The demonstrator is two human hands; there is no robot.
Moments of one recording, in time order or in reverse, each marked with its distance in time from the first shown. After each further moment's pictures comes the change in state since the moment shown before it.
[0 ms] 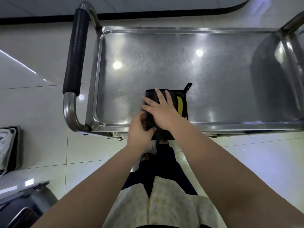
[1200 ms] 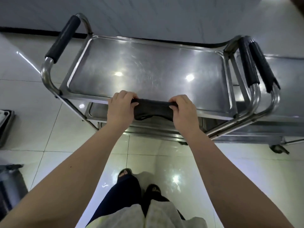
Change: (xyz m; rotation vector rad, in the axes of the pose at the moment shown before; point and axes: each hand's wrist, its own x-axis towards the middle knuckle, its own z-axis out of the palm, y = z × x) left_hand -0.159 0.132 0.116 0.576 0.345 0.413; right_hand -0.306 0.122 -0.062 0.464 0.621 0.209
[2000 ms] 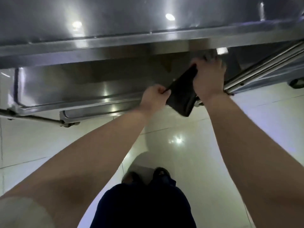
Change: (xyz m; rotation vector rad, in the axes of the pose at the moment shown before) left_hand 0.007 -0.048 0.382 -0.414 -0.682 -0.261; right_hand -0.015 0.268 0.178 -0.577 -0.016 0.409
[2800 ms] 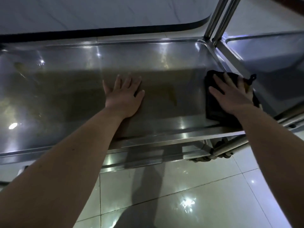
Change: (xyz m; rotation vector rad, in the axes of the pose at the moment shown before) left_hand 0.216 -0.092 -0.058 0.913 0.401 0.297; right_hand 0.136 0.106 0.171 -0.042 -0.217 0.157
